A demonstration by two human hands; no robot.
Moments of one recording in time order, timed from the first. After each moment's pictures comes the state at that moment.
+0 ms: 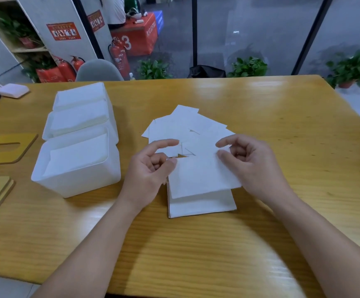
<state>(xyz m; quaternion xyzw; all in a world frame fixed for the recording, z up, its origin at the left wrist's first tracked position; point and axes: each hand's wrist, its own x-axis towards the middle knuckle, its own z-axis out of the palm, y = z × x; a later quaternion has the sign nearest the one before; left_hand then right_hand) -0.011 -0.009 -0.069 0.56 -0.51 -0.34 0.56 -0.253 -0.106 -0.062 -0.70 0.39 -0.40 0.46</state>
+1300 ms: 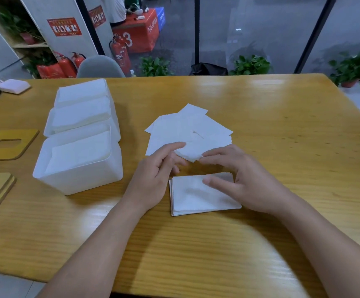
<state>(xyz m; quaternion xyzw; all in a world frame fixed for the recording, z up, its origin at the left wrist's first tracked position) -0.009 -0.010 -0.083 0.63 -0.59 -0.26 0.44 -0.253 -0.099 -0.067 -0.88 0.29 -0.21 0.30</state>
